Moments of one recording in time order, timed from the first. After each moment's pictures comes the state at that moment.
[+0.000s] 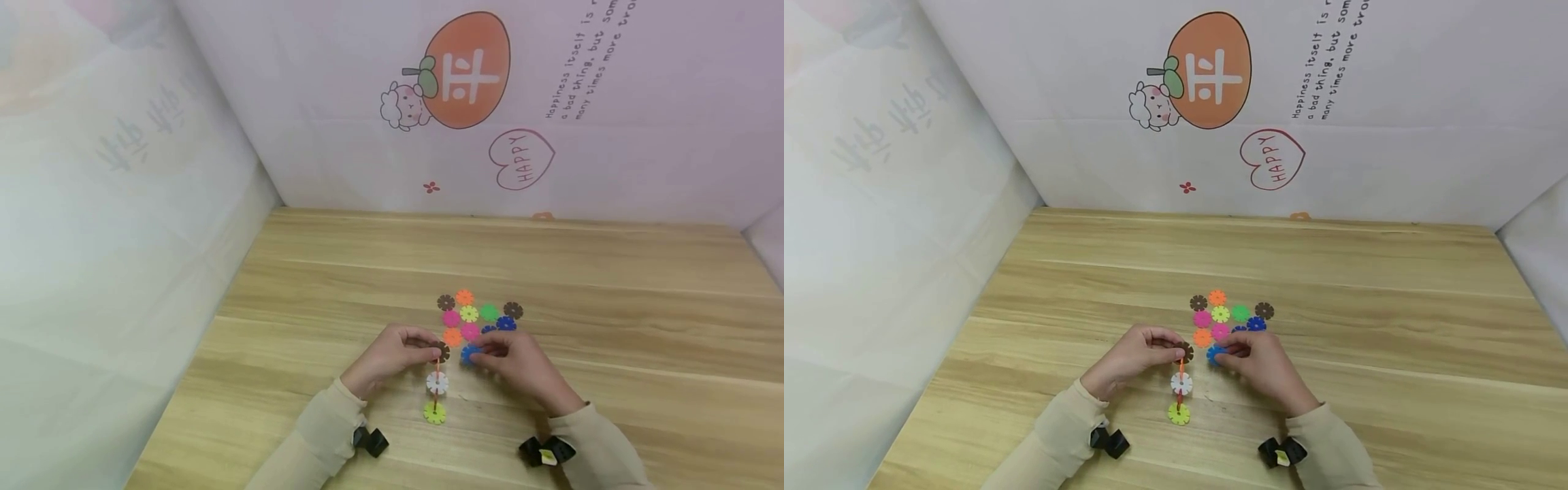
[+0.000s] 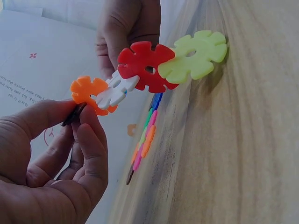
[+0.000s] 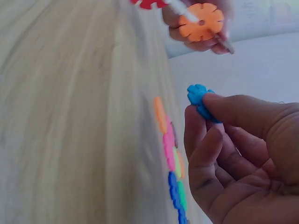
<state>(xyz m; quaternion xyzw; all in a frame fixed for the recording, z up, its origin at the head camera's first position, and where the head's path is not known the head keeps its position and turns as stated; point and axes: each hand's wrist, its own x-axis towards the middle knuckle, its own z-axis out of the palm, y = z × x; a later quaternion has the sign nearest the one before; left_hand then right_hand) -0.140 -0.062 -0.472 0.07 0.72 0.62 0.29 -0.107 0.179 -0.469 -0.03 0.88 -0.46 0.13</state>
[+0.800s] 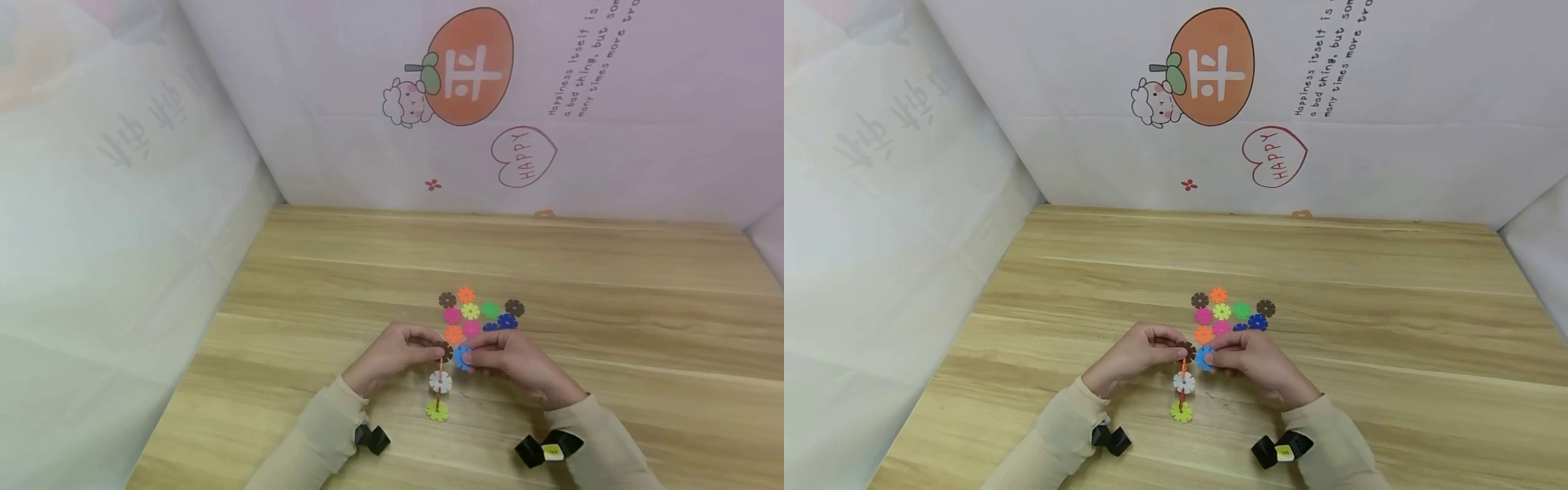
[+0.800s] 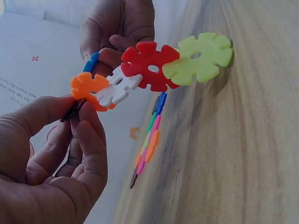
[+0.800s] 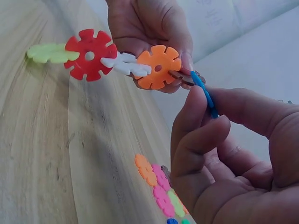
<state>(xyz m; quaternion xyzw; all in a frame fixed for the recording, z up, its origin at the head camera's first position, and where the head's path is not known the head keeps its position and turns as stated) -0.138 -0.062 -0.468 0.09 0.72 0.62 0.30 -0.109 0.177 -0.458 -0.01 0.70 -0.65 0.29</state>
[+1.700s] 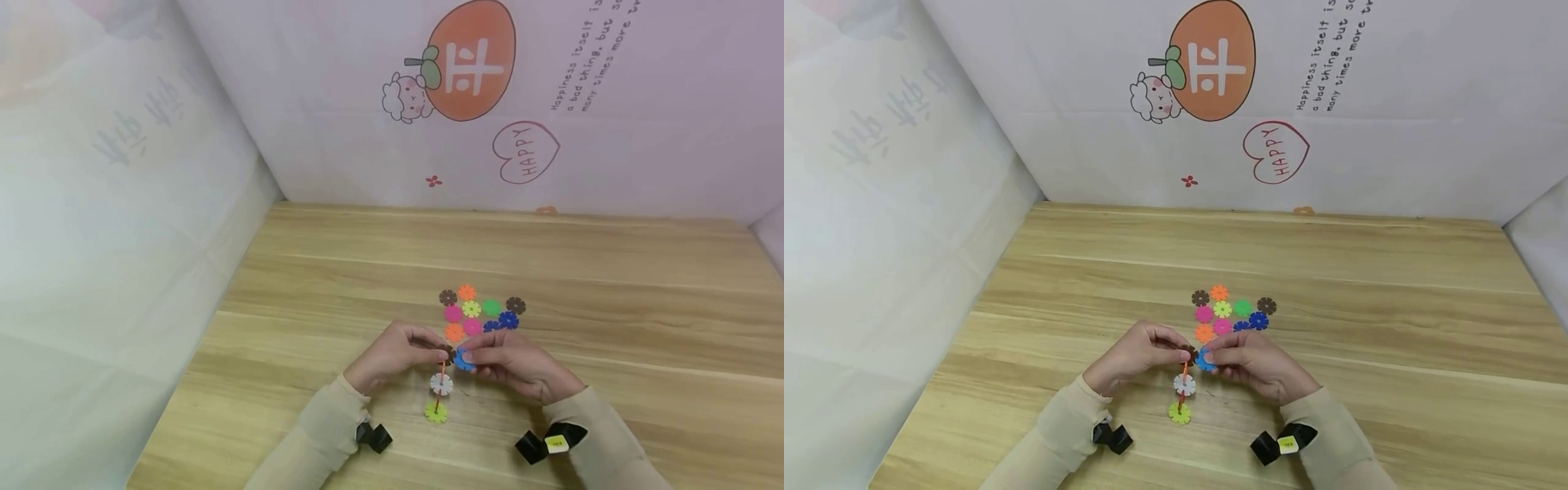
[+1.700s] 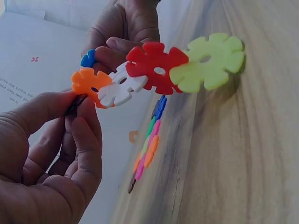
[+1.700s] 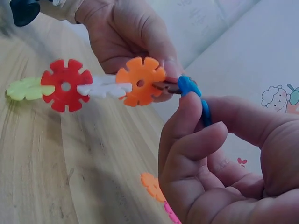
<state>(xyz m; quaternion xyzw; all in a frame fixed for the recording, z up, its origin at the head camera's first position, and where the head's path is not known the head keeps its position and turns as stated) -0.138 -0.060 -0.467 0.09 0.73 0.61 0.31 -0.116 0.177 -0.464 0.03 0.59 -0.73 0.36</state>
